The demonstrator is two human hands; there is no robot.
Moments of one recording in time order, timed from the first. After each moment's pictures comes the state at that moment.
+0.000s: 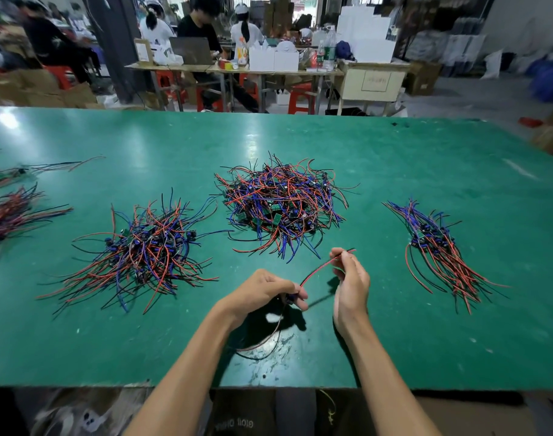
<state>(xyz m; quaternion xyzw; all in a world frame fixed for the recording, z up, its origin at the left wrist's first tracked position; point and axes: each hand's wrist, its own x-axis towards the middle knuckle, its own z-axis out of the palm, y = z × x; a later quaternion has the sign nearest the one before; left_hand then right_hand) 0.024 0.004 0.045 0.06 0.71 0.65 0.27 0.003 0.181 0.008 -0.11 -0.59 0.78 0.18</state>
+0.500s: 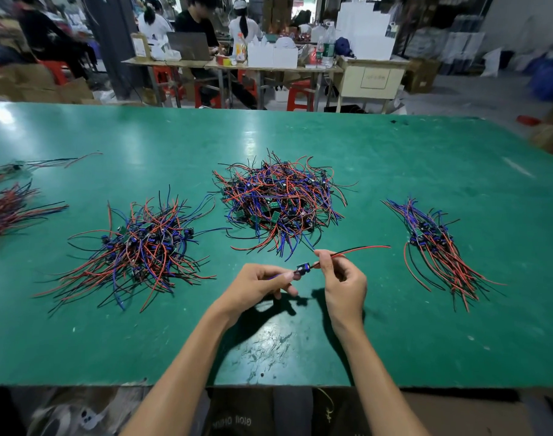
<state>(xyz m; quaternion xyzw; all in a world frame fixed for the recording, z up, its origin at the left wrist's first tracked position) 0.022 -0.003 0.037 0.06 0.73 0.66 0.16 0.015 0.176 0.005 -0.05 -0.70 0.68 0.22</state>
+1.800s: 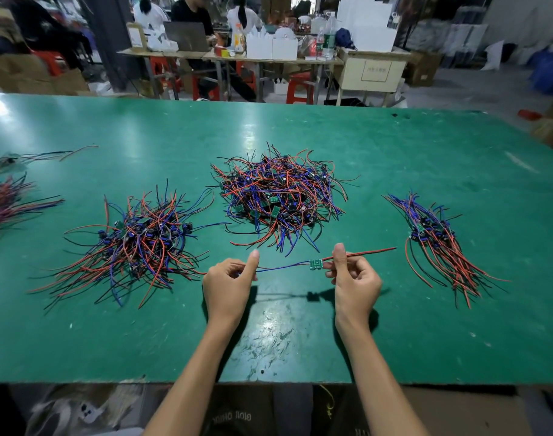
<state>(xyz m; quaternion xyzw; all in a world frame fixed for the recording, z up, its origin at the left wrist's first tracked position) 0.027 -0.010 0.006 -0.15 0.79 0.56 -0.20 0.022 0.178 0.015 -0.15 -0.60 0.74 0.25</state>
